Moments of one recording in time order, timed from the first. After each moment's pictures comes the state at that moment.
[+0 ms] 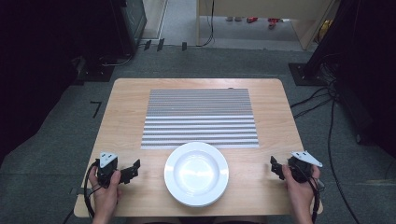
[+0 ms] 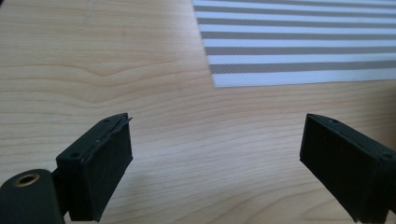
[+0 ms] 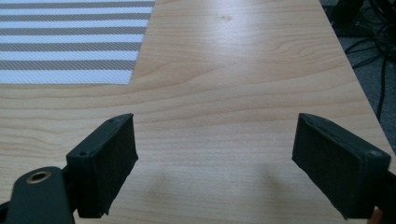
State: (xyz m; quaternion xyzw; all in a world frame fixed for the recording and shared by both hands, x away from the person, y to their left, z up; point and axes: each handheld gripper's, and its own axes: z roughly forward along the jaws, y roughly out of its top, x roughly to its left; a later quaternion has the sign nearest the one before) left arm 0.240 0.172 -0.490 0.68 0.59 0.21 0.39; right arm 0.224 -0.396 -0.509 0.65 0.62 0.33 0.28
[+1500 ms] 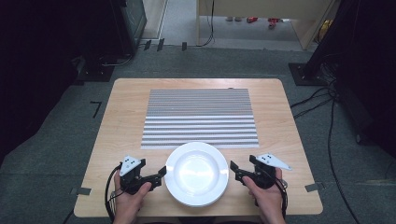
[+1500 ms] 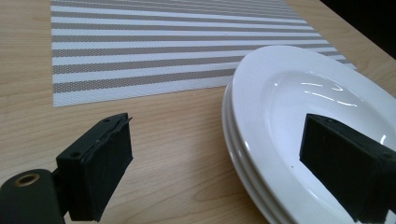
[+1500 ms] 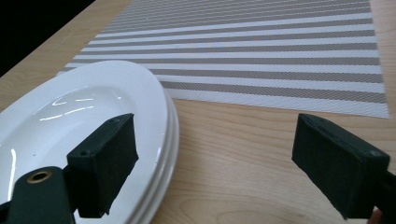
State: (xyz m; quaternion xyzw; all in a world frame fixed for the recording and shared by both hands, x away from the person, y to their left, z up) left arm 0.215 0.103 -0.473 0.71 0.52 0.14 0.46; right arm 0.208 -0.285 -0.479 0.57 0.66 0.47 0.17
